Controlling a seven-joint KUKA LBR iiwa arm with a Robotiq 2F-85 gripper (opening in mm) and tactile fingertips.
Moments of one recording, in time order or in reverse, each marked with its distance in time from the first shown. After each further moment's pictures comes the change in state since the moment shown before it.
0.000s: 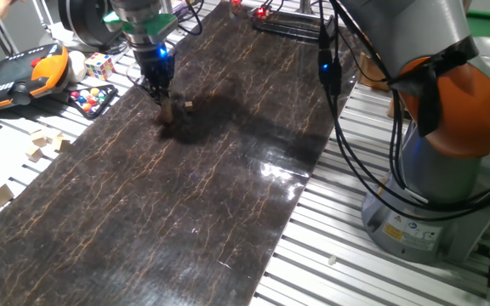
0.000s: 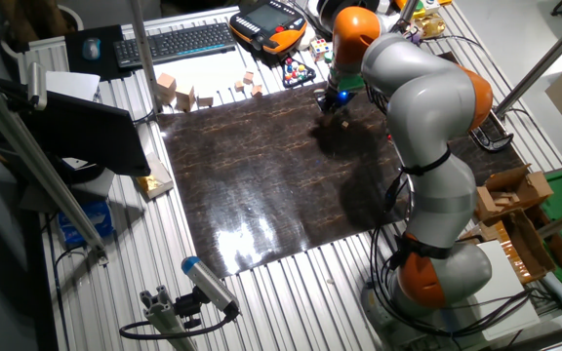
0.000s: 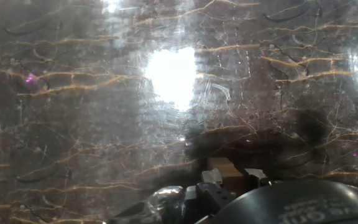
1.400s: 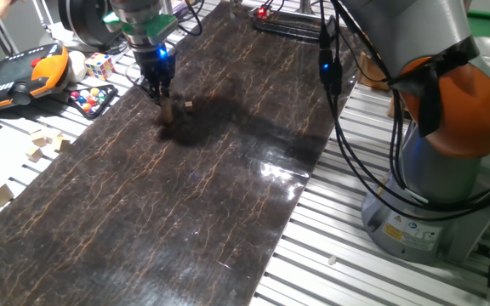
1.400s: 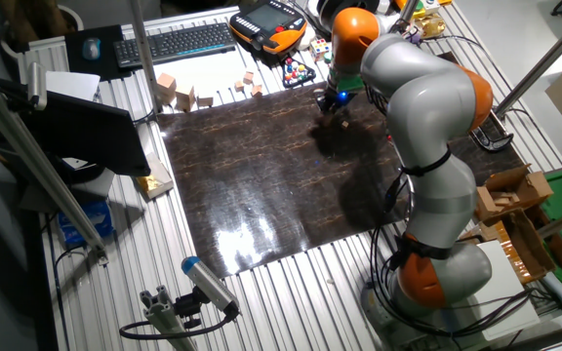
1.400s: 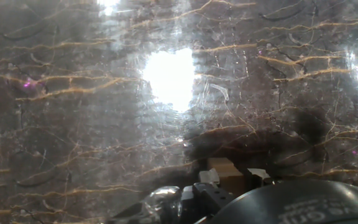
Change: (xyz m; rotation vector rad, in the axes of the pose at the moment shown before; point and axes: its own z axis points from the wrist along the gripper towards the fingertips) arm 0.001 -0.001 -0.001 0.020 -0.008 0.019
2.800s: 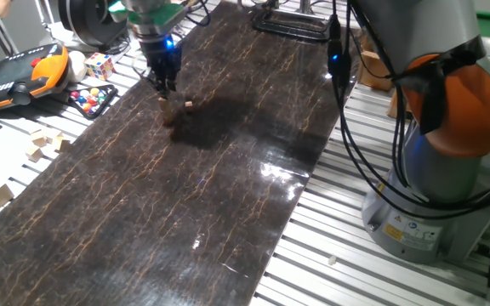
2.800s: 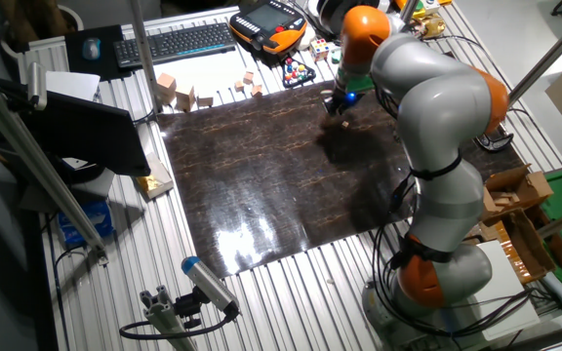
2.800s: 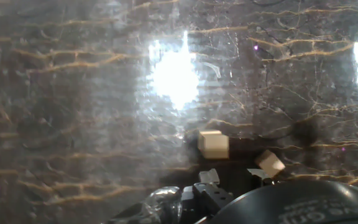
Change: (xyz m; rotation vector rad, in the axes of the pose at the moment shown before) arm 0.029 -0.014 -0.023 -0.023 -0.002 -0.047
